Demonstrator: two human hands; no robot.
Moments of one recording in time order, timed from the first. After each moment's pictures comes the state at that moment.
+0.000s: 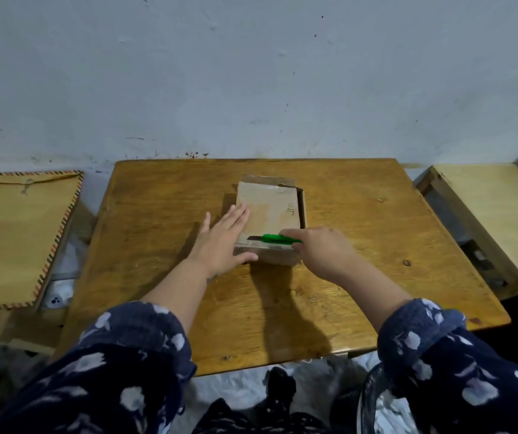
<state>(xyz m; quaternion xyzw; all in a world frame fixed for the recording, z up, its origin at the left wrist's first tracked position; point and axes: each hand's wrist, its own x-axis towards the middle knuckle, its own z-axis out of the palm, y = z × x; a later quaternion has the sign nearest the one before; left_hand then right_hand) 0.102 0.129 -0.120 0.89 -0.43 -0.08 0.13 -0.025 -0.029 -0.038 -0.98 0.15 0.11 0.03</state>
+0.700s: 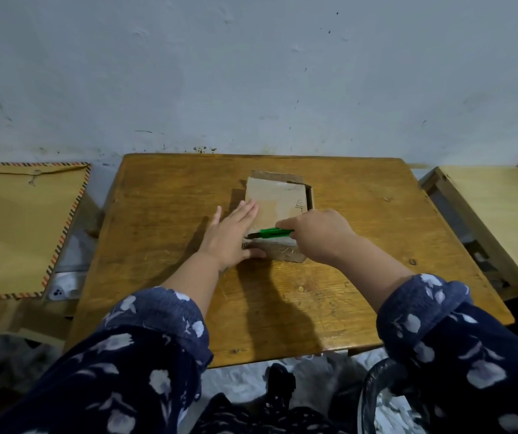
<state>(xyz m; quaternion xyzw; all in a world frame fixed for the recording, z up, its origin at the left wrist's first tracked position) 0.108 0.128 -0.126 0.89 -0.43 -0.07 0.13 -0.002 -0.006 -0.010 -0.98 0.08 0.14 -0.07</state>
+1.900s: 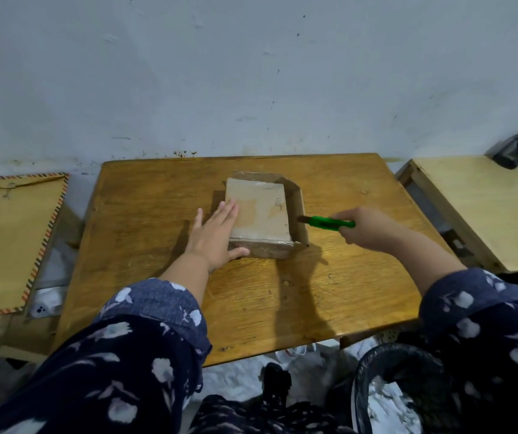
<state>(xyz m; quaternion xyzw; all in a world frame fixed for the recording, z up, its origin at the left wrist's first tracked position) 0.097 0.126 -0.118 0.90 -0.41 -0.07 0.09 -0.060 -0.100 -0.005 -0.93 0.29 0.16 0.17</state>
